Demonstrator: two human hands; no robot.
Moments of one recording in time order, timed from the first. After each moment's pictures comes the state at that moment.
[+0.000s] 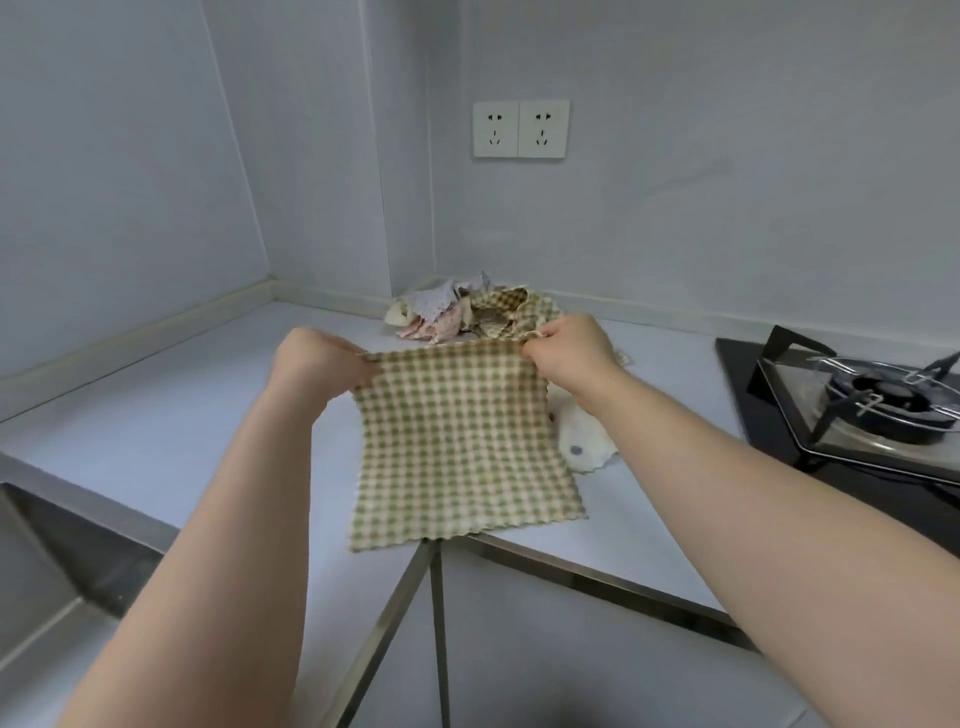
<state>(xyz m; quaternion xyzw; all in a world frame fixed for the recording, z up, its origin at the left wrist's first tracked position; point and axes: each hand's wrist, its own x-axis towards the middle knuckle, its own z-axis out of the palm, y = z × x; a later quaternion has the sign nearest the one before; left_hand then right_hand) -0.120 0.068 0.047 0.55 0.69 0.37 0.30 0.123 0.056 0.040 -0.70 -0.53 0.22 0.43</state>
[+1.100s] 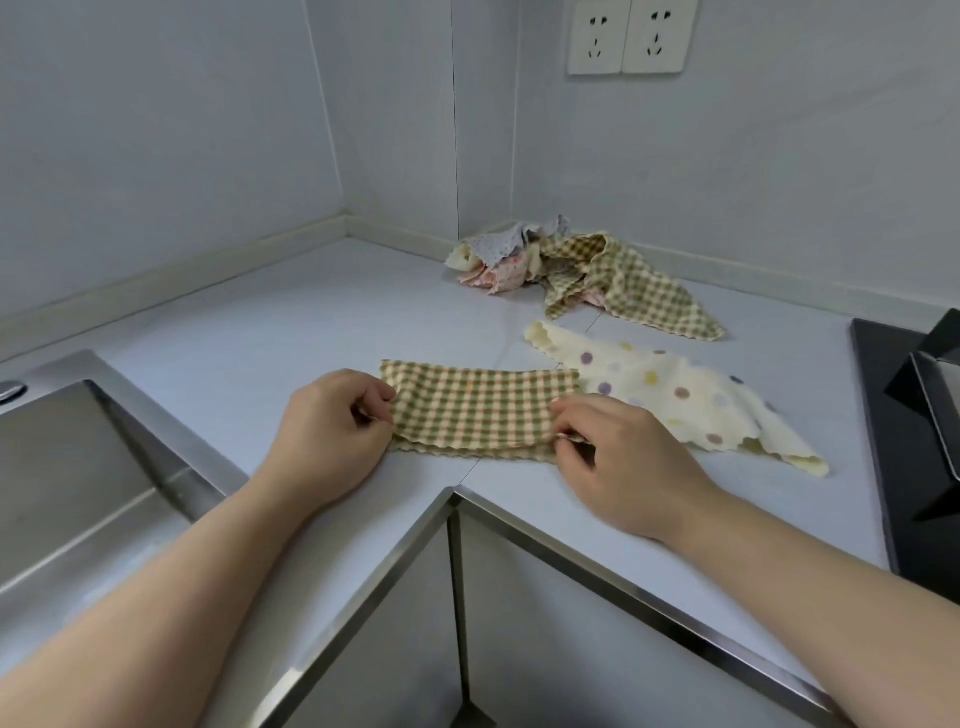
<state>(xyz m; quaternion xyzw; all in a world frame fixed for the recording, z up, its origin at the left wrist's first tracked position) -0.135 0.003 -0.054 0.68 0.61 0.40 0.08 0.155 0.008 -0.067 -0.44 -0.84 0.02 0.31</state>
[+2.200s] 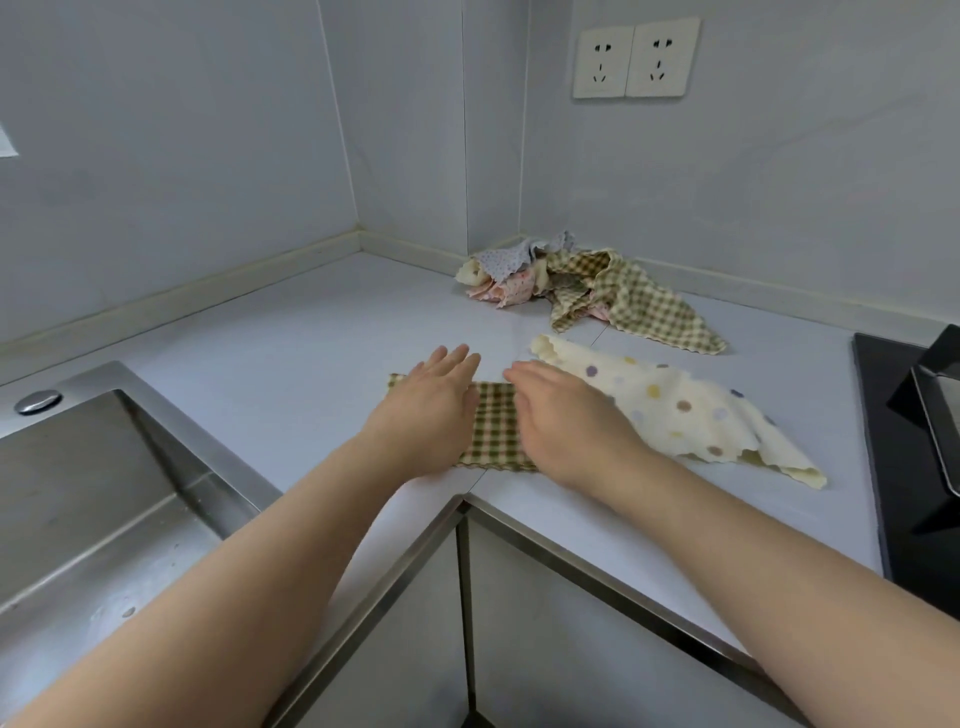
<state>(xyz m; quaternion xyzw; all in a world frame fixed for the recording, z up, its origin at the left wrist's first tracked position) -0.074 0.028 -0.024 0.79 0.59 0.14 0.06 0.101 0.029 -0.027 -0.51 -0.83 0.06 0.20</state>
